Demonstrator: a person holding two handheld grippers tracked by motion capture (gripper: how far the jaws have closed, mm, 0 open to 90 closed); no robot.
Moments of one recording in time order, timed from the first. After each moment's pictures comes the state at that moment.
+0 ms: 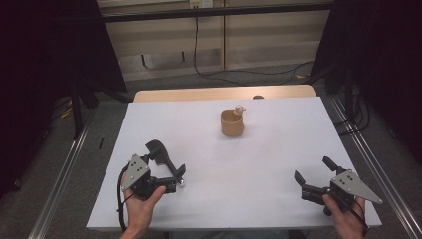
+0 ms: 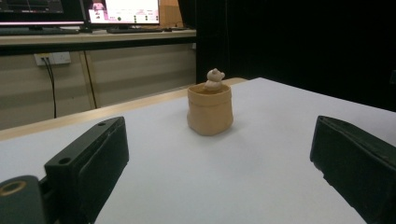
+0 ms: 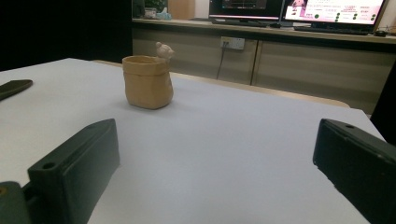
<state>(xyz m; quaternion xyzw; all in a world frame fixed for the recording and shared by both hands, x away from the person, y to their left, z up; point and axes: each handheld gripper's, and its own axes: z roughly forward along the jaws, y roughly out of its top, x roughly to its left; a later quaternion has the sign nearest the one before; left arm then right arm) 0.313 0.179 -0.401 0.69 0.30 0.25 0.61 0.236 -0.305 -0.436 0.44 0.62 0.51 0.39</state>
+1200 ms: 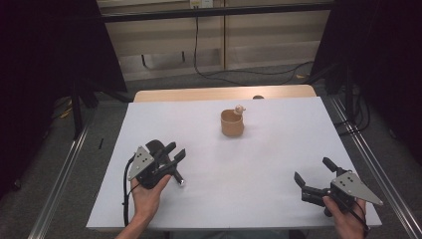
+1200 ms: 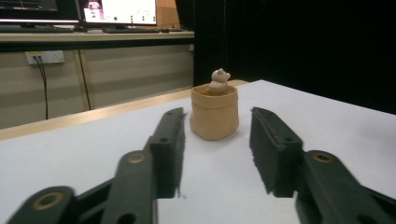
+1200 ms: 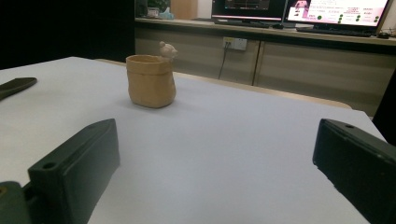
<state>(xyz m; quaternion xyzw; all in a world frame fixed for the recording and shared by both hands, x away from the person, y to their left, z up) 0.339 0.176 -0.412 0.69 0.30 0.24 0.61 0.233 -0.304 -0.436 0.44 0.62 0.51 0.39</state>
